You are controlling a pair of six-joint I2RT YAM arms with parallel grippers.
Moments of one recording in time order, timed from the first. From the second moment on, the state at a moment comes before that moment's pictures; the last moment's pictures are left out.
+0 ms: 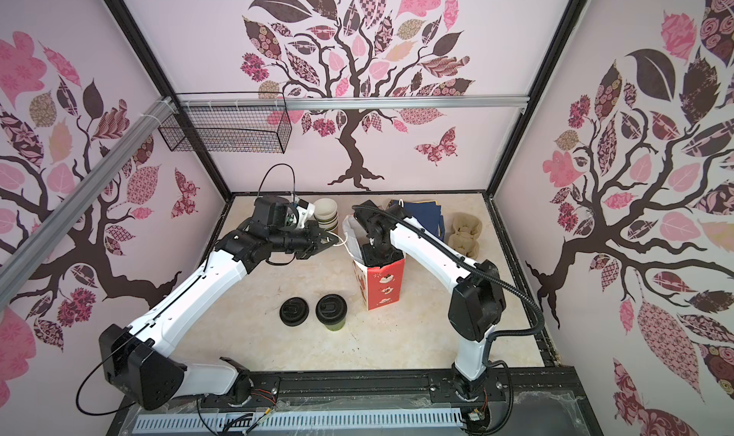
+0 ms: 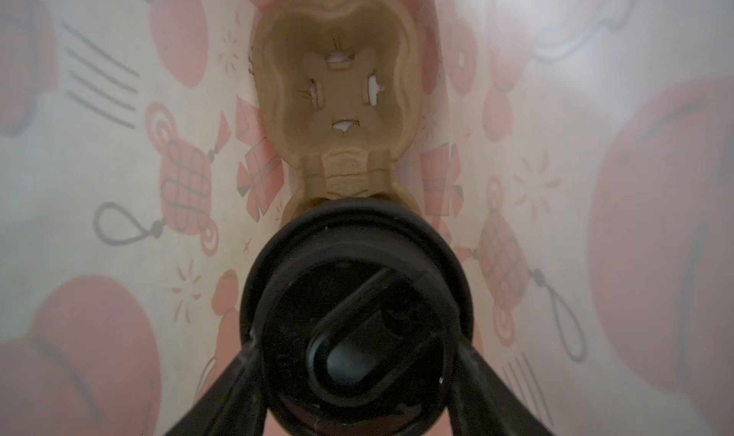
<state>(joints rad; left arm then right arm) -0.46 1.37 1.29 -0.55 0.59 -0.86 0.65 1.81 1.69 -1.24 0.05 0.39</state>
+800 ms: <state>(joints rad) -0.46 1.37 1.29 -0.55 0.59 -0.86 0.65 1.81 1.63 -1.17 0.04 0.39</state>
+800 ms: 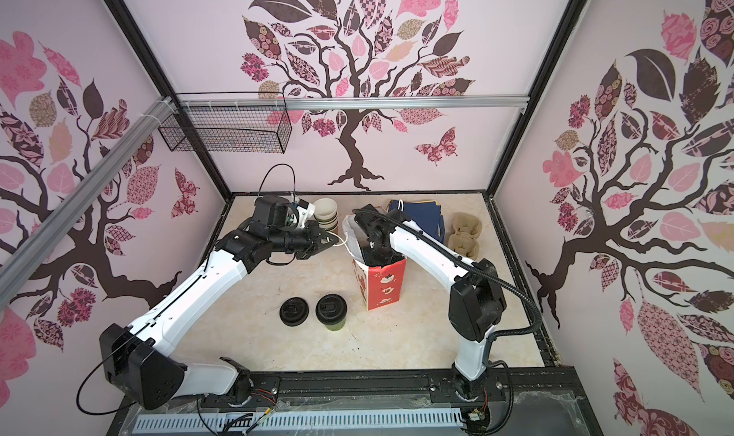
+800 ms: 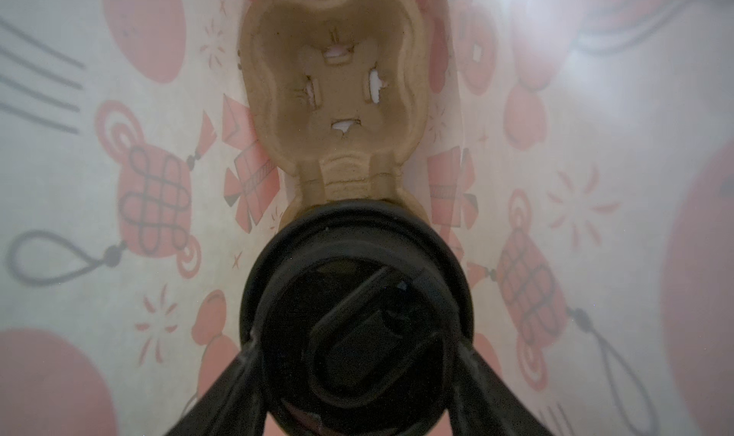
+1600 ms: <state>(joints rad) -0.46 1.38 1.29 -0.55 0.59 -0.87 0.65 1.81 1.59 -1.13 0.04 0.39</state>
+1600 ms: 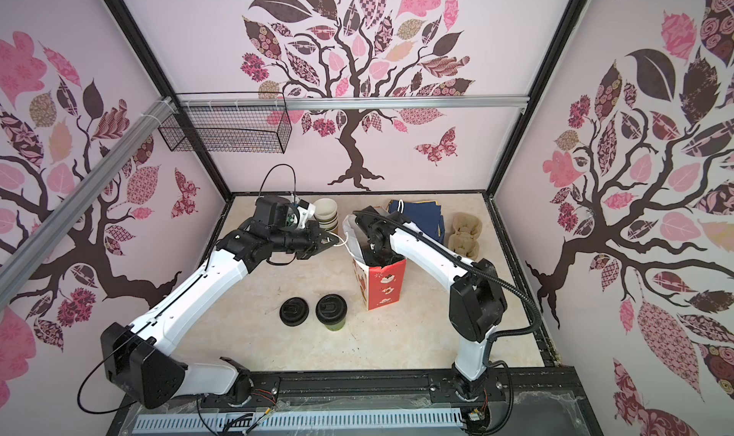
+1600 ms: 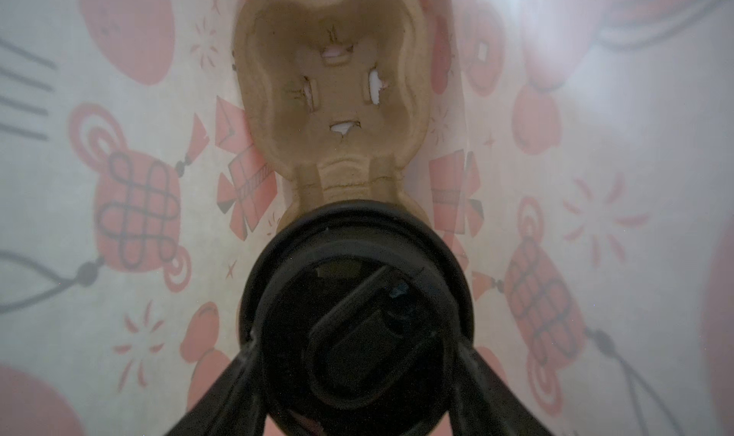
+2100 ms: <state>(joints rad) -0.46 1.38 1.29 -0.55 0.59 -0.87 0.65 1.81 1.56 -1.11 0.04 0.39</state>
